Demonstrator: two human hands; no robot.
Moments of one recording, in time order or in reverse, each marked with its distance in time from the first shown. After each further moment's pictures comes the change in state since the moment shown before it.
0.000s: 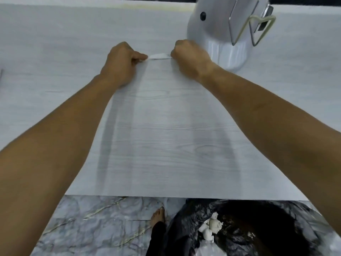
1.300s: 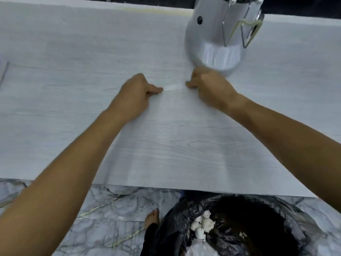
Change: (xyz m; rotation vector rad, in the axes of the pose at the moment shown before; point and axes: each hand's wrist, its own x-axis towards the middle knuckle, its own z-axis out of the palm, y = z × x) left_hand -0.095 0.090 -0.009 -0.144 -0.129 -0.037; right_hand -0.102 0.023 0.007 0.262 0.042 -0.084
